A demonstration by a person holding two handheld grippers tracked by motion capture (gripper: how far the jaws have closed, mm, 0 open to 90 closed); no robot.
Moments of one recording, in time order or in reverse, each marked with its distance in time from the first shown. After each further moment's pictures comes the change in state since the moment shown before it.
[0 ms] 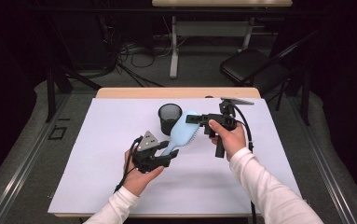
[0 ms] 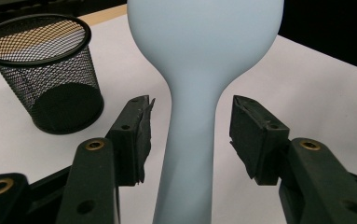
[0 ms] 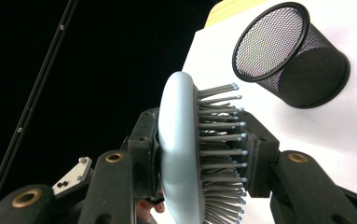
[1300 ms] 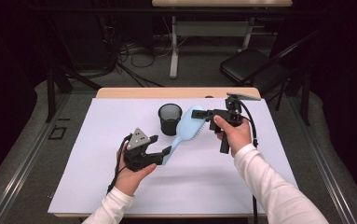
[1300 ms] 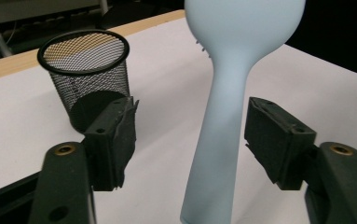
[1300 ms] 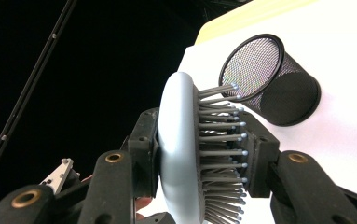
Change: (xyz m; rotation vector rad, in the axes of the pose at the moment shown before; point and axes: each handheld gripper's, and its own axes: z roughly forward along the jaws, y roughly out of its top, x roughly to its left) left arm 0.015 0.000 -0.017 -0.043 0.071 -0.009; right arm 0.002 0.012 -0.014 -0.051 -0.042 -0.045
